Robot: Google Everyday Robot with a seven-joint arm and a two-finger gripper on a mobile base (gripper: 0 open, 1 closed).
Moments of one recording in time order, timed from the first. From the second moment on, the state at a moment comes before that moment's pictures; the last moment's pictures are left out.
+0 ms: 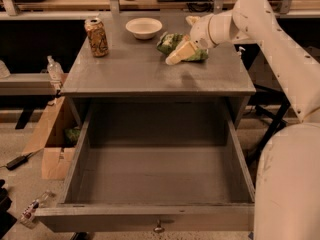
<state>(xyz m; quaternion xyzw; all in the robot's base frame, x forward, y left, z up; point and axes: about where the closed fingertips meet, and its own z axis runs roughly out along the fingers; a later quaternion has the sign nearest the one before) 0.818 -0.080 0.888 -0.53 0.67 0.11 0.51</state>
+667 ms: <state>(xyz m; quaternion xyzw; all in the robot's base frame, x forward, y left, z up) 0.851 -0.136 0.884 -0.52 0.72 0.02 0.45</state>
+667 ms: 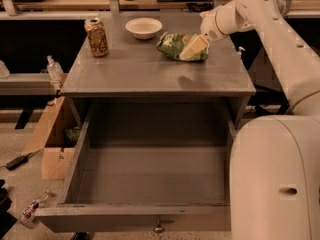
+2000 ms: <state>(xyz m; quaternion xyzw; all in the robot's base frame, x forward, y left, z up) 0.858 -0.169 0.850 -0.49 0.77 0.03 0.42</state>
